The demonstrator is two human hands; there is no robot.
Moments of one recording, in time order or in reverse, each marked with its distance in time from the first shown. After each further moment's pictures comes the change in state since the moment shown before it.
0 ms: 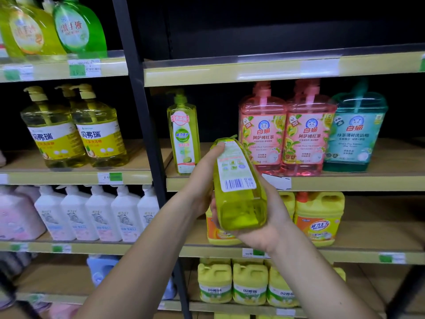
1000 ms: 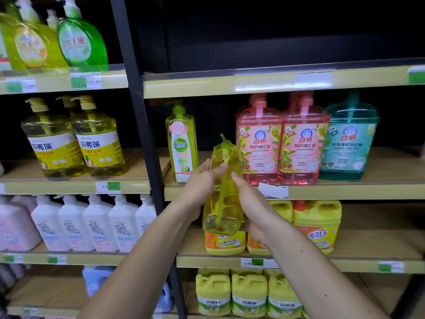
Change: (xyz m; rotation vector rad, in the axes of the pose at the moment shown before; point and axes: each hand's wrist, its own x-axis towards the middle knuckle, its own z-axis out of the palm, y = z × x) left_hand 0.011 0.006 -0.006 0.292 0.085 0.188; right_hand 0.022 -0.010 0.012 -0.760 0.323 -0.246
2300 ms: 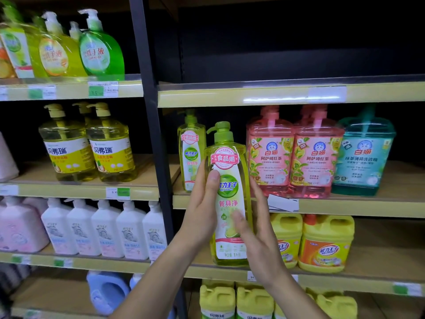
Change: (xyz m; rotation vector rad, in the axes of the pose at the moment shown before) left_hand -0.030 -0.030 -0.009 -0.173 -0.010 0.471; right_hand -0.022 0.052 0.001 -0.058 -0.054 -0.760
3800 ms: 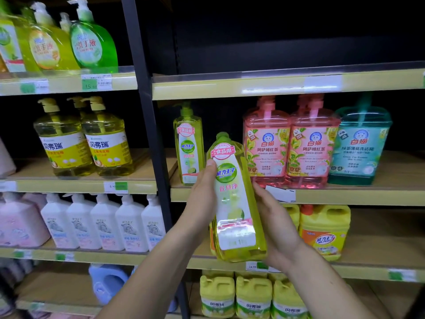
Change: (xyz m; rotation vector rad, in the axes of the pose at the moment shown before) left_hand 0.002 0.024 0.013 -0.093 0.150 -0.496; right_hand 0.017 -0.021 -0.025 0.657 -0.135 0.698
